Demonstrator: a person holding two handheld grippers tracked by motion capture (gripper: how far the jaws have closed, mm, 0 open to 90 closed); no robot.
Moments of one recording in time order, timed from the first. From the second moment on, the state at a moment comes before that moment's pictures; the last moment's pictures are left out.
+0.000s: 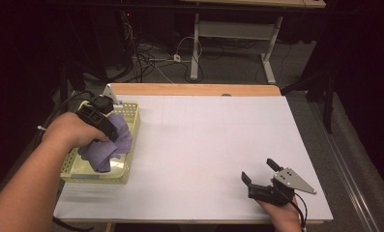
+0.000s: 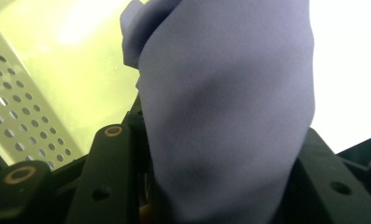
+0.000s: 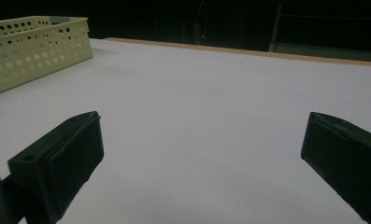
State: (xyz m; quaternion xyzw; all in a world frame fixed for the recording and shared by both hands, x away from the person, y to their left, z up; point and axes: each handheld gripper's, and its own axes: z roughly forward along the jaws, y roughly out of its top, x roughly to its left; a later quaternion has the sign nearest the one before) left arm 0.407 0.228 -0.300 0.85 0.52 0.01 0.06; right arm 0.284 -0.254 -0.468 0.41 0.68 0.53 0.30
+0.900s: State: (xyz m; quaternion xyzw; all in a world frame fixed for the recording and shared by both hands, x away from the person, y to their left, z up) left arm 0.419 0.141 -0.309 0.88 0.46 -0.01 0.07; right arm 0.284 -0.253 -0.468 0.40 0.68 0.53 0.30
